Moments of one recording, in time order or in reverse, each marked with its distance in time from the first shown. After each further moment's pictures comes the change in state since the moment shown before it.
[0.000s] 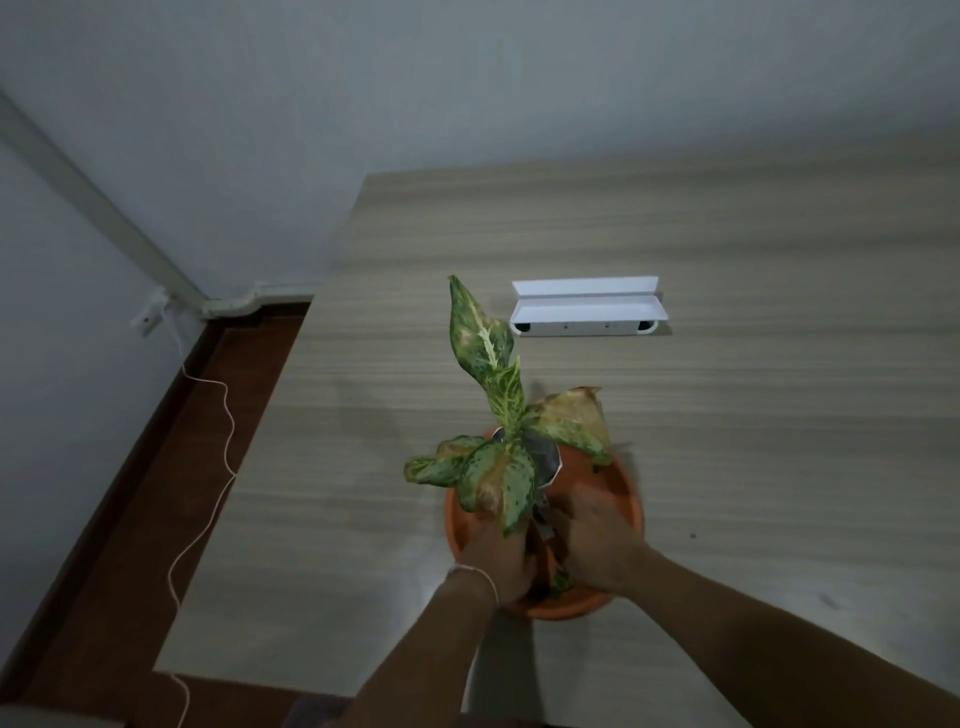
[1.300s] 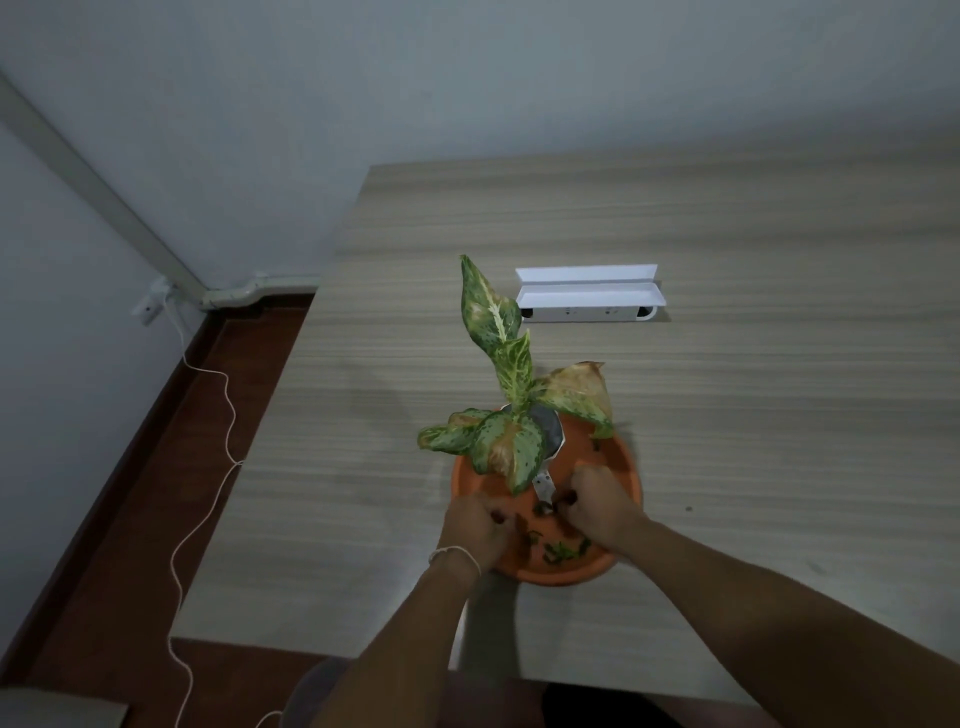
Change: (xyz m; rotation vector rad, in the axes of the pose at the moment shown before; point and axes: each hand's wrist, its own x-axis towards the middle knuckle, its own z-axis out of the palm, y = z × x) left_hand -0.029 -0.011 -0.017 -0.269 0.282 -0.200; right_hand -0.008 -0.022 -0.030 0.337 0.134 0.276
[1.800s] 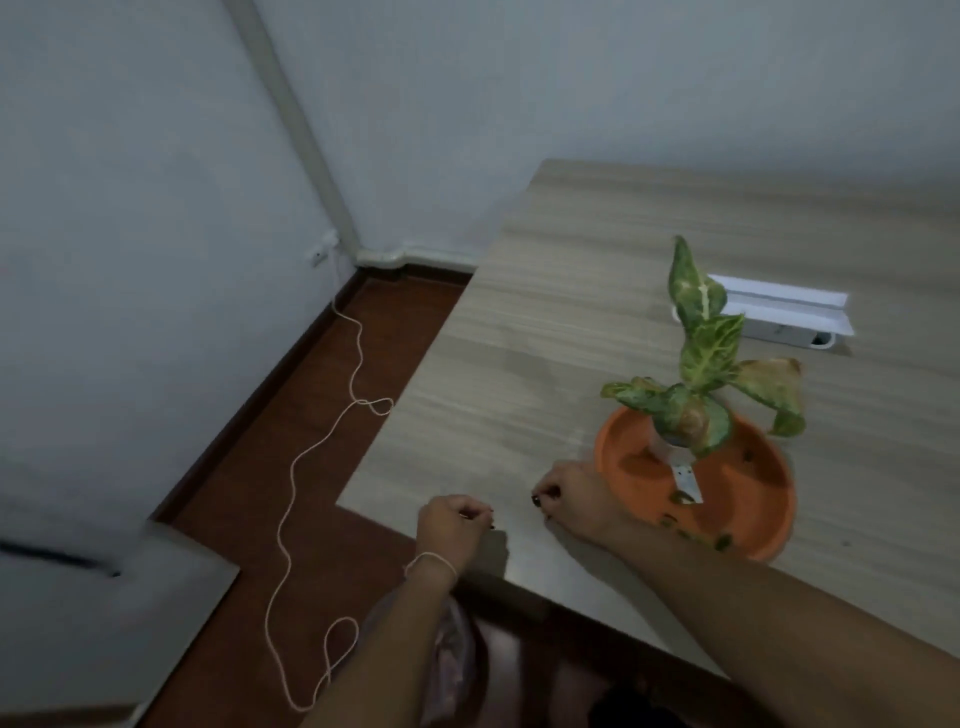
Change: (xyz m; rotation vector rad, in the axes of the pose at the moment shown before) left_hand -0.134 -0.147 -0.105 -0.320 0.374 -0.347; right_hand -0.014 -0.197 0.084 0.067 -0.126 -0.353
